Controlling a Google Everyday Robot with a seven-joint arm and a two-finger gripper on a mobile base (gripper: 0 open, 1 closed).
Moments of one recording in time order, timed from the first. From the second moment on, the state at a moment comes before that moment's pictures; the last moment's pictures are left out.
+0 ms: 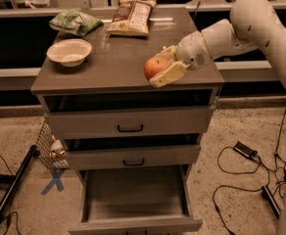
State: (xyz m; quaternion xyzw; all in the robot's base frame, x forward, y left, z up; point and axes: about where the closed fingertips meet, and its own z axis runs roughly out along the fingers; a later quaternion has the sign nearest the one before) arm 0.626 -0.046 0.872 -0.61 0.62 0.34 0.36
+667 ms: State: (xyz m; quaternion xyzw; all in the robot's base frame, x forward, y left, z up) arm 0.575 -0.057 0.819 -0.57 0.58 0.36 0.45
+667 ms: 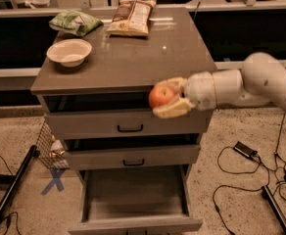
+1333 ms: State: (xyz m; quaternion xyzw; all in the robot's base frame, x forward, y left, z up) arm 0.505 -0.053 0.712 -0.56 0.58 0.43 0.42
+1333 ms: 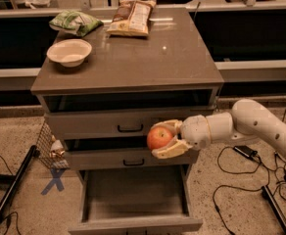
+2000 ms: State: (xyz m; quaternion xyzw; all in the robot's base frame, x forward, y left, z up) arm 0.524 -0.071 0.611 -0.57 0.59 0.35 0.45
